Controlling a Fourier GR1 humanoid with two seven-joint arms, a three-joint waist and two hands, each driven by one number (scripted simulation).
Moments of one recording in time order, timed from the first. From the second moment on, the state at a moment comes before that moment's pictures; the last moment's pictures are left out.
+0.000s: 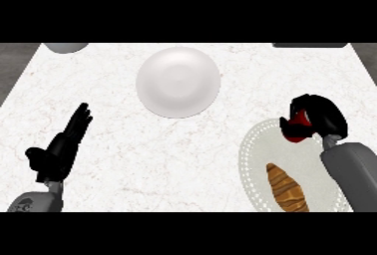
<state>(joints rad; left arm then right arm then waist) -0.08 0.31 -0.04 -1.31 0.13 0.02 -0.14 -0.43 -0.47 0.23 -1.09 0.64 -0.06 0.23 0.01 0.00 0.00</state>
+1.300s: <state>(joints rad) -0.04 0.28 0.00 -1.37 0.09 -0.02 -0.11 -0.64 -0.33 0.14 -1.41 0.73 -0.08 0.23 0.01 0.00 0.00</state>
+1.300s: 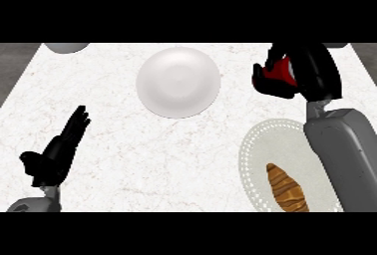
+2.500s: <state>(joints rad) -0.12 0.24 0.01 -1.32 0.05 -0.04 -0.12 -1.11 -0.01 0.16 -0.59 0.62 -0.42 0.17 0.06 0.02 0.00</state>
